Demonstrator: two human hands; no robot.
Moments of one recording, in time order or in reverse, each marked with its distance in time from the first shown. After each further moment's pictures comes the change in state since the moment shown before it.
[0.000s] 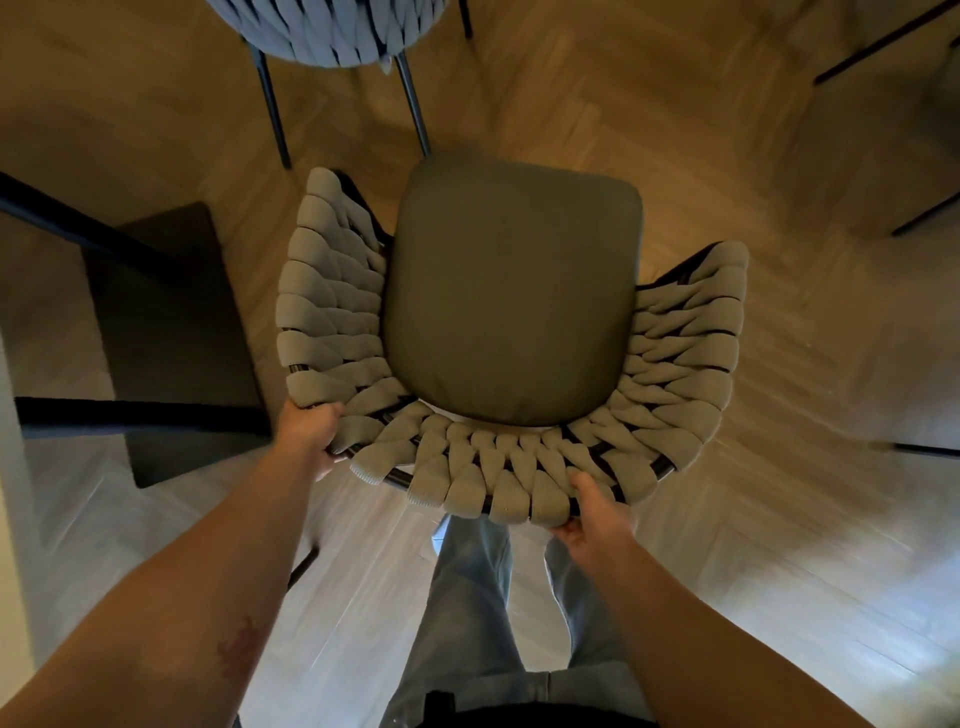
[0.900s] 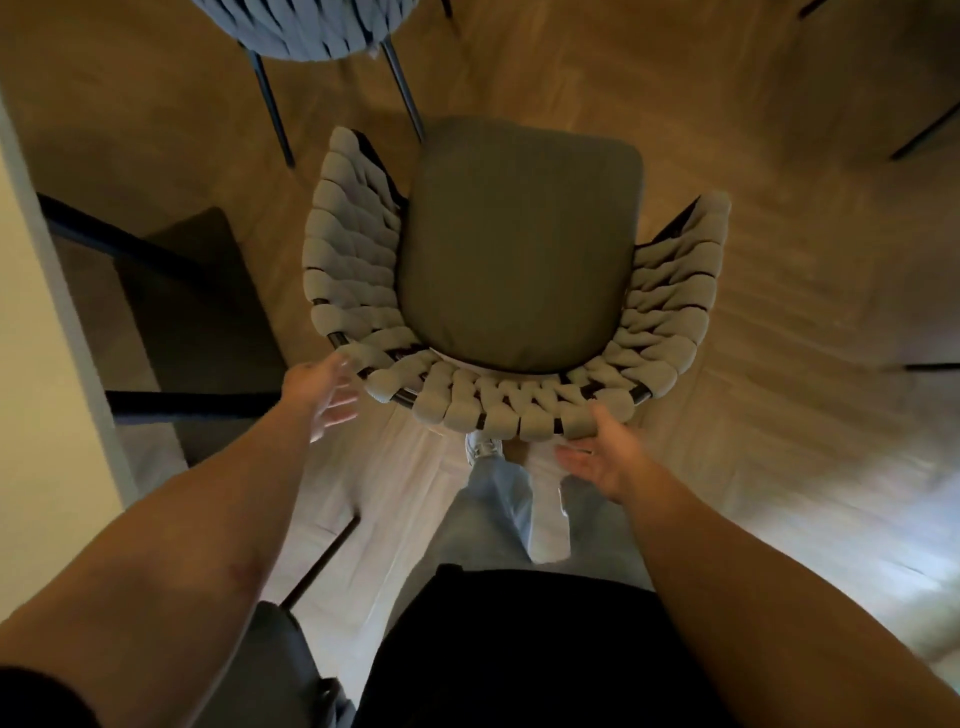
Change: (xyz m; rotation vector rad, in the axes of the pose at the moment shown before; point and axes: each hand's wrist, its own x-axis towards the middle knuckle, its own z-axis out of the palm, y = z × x) left_hand -0.052 0.011 -0.049 0.423 -0.032 0.088; right_hand -0.036 0.004 -0.029 -0.223 -0.242 0.003
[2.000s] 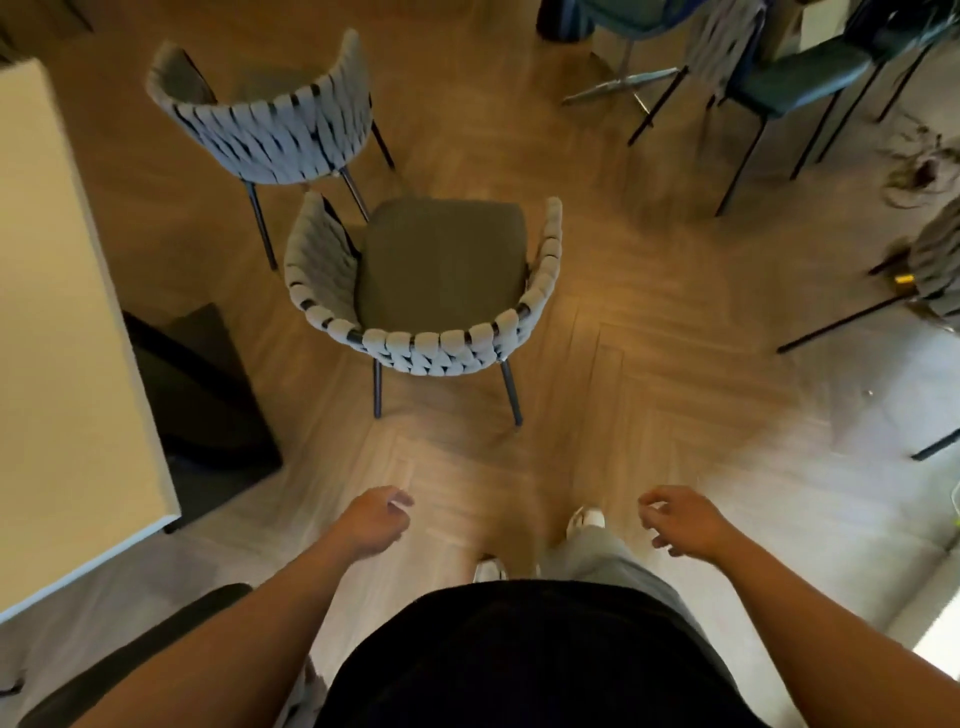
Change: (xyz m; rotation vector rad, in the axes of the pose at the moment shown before) left_hand -0.218 -0.305 0.014 0.840 -0.345 0.429; right_hand -0.155 0.224 -0.302 -1.003 0.171 -0.476
